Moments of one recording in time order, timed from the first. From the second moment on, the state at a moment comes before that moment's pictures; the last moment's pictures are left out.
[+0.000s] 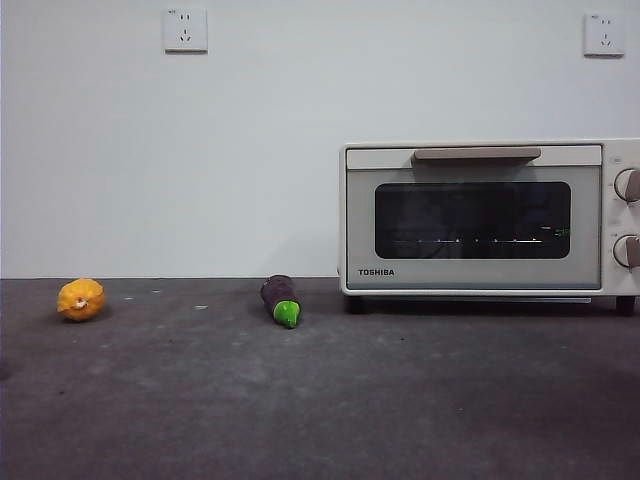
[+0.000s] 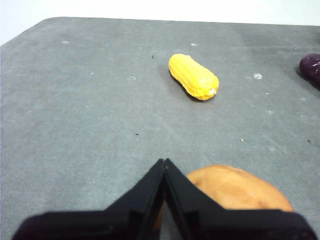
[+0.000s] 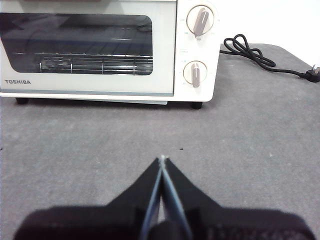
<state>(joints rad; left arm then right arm) 0.04 0.17 0.02 -0.11 -0.07 -0.06 0.03 0.01 0.03 -0.19 0.05 -0.04</state>
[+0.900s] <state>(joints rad) 0.04 0.18 0.23 -0.12 0.08 -0.15 0.03 0.01 0.16 -0.19 -0.03 0.13</state>
